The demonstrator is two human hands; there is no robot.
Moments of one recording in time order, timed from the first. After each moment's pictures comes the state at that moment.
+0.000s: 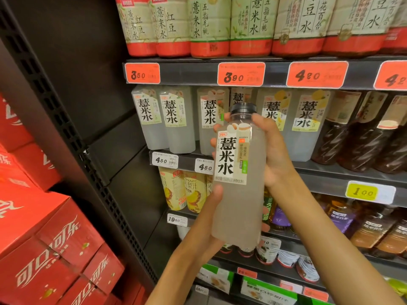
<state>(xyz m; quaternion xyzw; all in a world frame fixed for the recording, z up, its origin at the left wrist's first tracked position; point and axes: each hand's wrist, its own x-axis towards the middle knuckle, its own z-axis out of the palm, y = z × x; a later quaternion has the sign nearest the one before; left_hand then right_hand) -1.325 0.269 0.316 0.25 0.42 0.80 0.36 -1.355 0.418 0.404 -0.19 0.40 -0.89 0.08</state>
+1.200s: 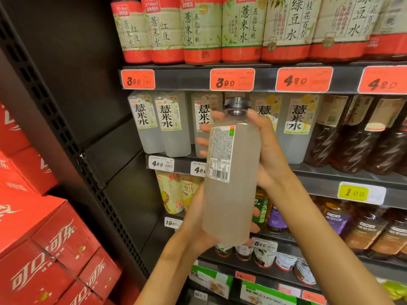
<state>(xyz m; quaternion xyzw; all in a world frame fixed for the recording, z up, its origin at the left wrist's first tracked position) -1.336 0.278 0.330 0.19 0.42 0.79 0.40 -1.340 0.415 0.416 -0.15 0.46 -0.88 0.02</state>
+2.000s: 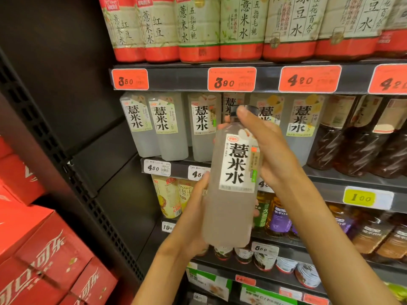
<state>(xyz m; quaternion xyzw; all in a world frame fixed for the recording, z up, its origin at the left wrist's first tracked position) -1.352 0.275 0.332 0.22 0.44 0.77 0.40 -1.353 0.430 0.416 -0.08 0.57 -0.81 -0.12</state>
